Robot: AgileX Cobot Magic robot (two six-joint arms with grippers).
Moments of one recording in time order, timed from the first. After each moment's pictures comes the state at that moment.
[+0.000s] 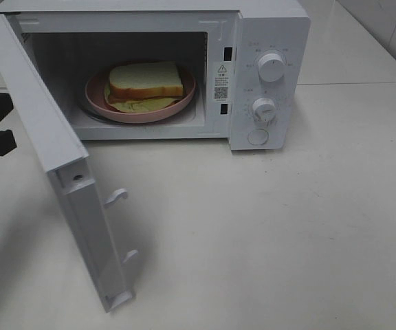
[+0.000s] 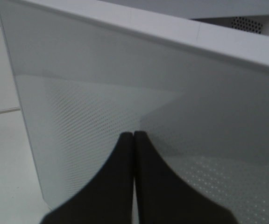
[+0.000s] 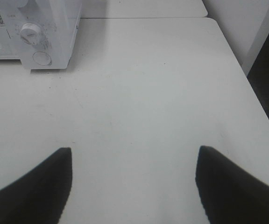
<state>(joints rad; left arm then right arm) -0.12 1.53 -0.32 0.36 -1.00 -0.24 0.04 0.00 -0.50 -0.10 1.00 0.08</state>
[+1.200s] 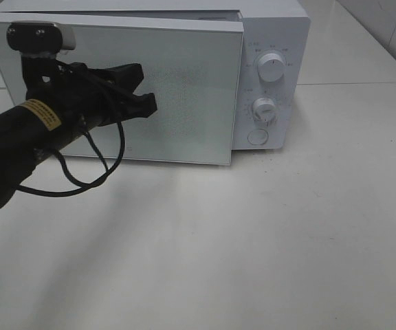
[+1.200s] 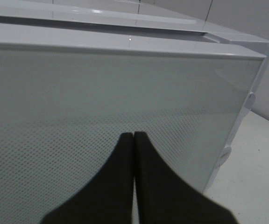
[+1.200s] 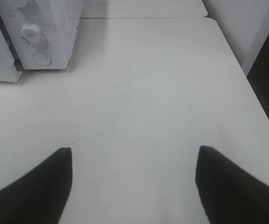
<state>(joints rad) -0.60 1.83 -0.69 -0.01 -1.00 -0.20 0.04 0.00 -0.50 -0.10 1.00 0.08</state>
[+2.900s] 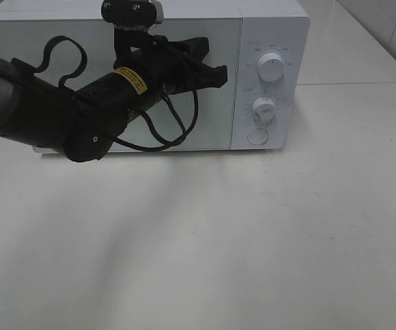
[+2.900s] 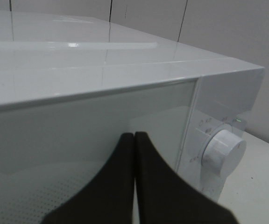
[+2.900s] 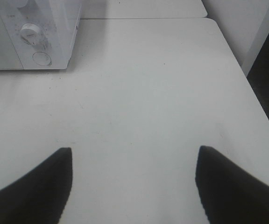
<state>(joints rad) -0.65 2.07 -1.10 -0.01 -0.89 -0.15 0.04 0.00 -0.50 -0.10 1.00 0.08</state>
